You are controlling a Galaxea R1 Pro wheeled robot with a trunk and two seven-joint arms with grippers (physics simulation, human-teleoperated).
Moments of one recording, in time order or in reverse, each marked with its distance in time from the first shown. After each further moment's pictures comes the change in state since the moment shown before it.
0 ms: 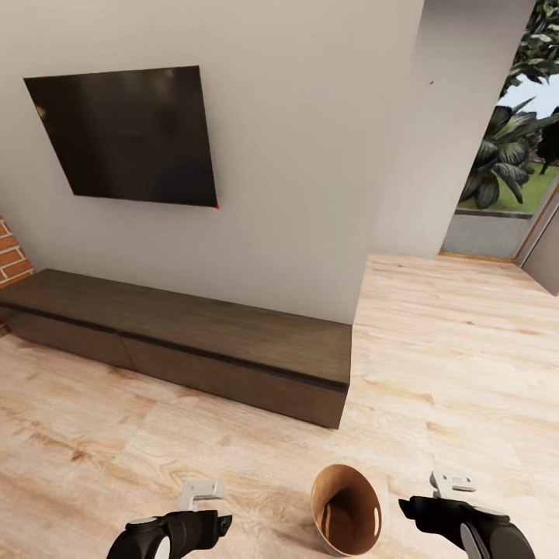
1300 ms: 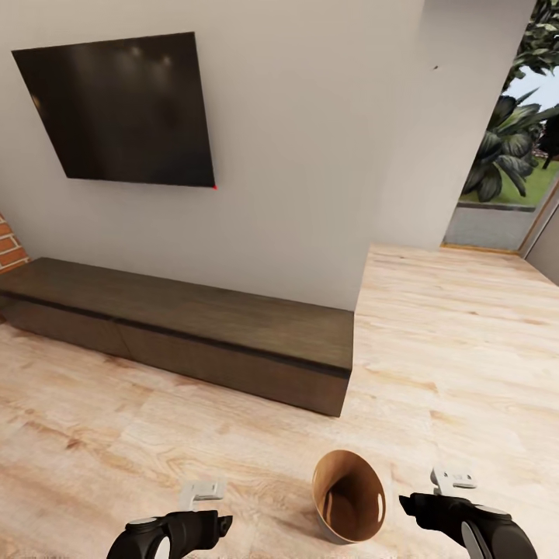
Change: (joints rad) left arm 0.000 0.002 -0.001 0.002 0.000 -0.003 -0.007; right arm 0.000 -0.003 -0.001 -0.015 0.000 -0.003 0.002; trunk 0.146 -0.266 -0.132
